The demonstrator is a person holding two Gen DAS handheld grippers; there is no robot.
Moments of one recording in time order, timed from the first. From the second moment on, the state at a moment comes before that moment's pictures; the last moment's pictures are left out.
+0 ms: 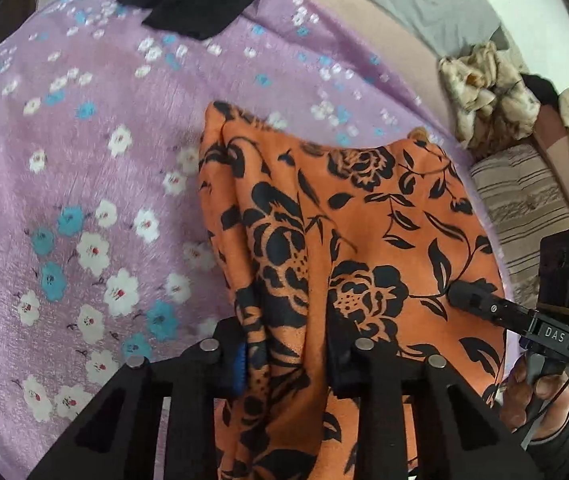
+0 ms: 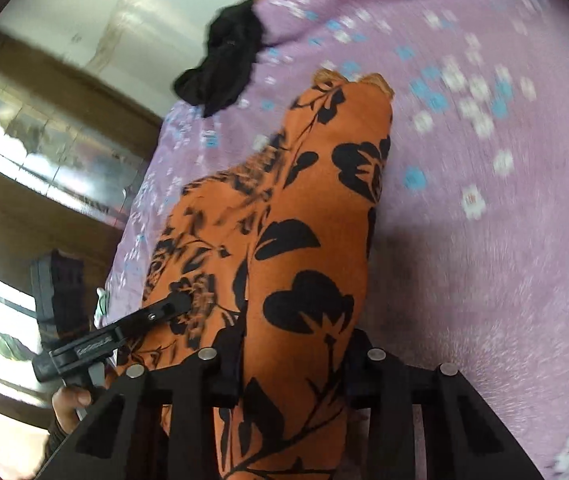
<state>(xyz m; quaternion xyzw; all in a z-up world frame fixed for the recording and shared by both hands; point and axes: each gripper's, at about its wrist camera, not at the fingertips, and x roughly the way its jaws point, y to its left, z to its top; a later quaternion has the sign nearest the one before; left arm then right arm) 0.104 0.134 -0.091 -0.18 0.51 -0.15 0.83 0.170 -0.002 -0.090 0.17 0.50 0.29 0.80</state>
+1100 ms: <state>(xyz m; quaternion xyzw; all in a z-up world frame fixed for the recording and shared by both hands) 0.097 0.091 -0.105 -0.05 0.52 -0.08 0.85 0.213 -0.076 -0.118 0.18 0.51 0.19 0.82</state>
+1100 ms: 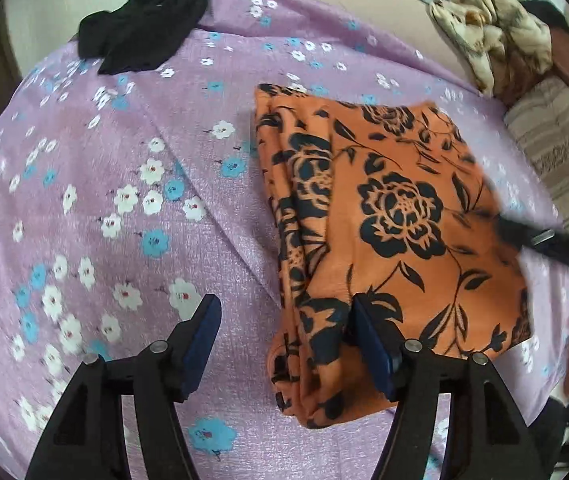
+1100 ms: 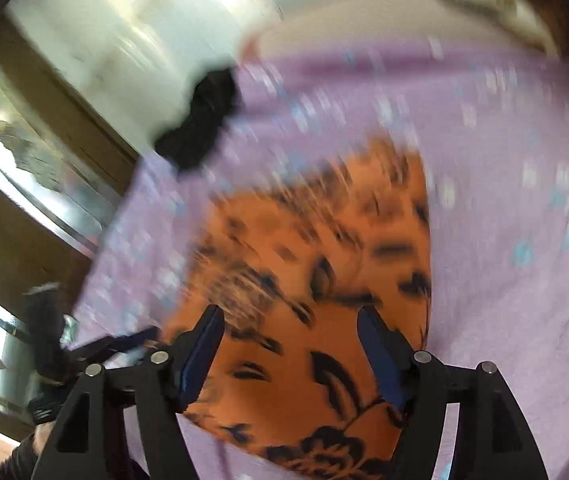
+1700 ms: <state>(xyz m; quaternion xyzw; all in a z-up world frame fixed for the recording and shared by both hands) 0.041 0.096 -0.060 -0.04 0.48 -0.05 0.88 0.149 -0.062 -0.080 0.16 0.44 0.19 0.86</state>
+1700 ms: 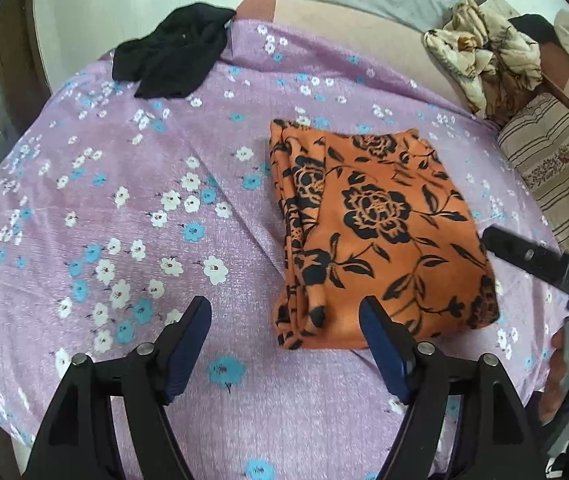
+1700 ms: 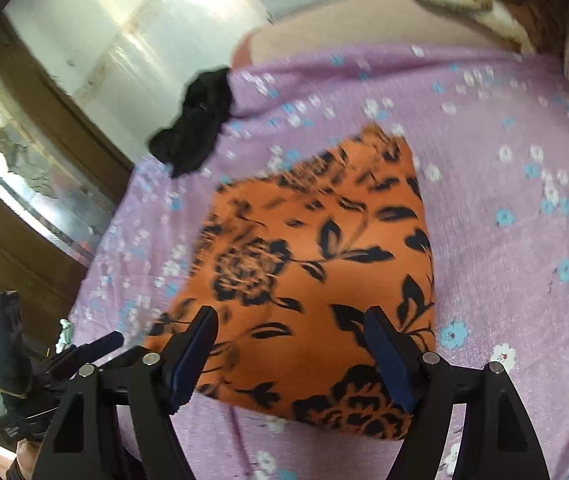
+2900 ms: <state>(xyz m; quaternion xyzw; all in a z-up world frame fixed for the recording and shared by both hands) 0.015 0.092 -0.055 -0.02 0.47 0.00 0.88 0.162 -0.076 -0.114 0.24 0.51 0.21 0.80</state>
